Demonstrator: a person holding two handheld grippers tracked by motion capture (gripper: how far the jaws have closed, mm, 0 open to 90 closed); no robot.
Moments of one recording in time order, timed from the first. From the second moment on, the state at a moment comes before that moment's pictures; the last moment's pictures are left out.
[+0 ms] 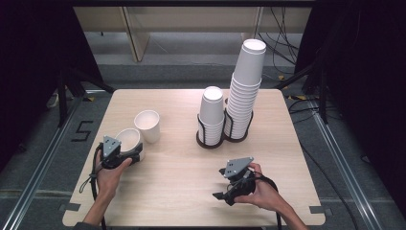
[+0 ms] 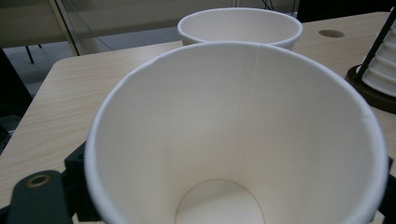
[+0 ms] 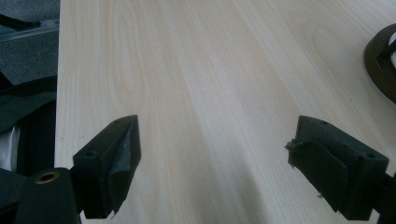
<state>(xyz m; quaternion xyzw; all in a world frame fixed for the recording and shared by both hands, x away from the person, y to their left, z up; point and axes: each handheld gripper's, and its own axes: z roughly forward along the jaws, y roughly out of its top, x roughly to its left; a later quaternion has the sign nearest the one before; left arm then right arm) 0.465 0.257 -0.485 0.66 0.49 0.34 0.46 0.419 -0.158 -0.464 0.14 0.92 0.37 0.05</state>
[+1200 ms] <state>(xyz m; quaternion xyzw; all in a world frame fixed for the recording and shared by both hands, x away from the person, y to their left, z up) 0.472 0.261 -0.503 0.68 0.49 0.31 0.44 0.416 -0.159 -0.466 0.14 0.92 0.37 0.05</state>
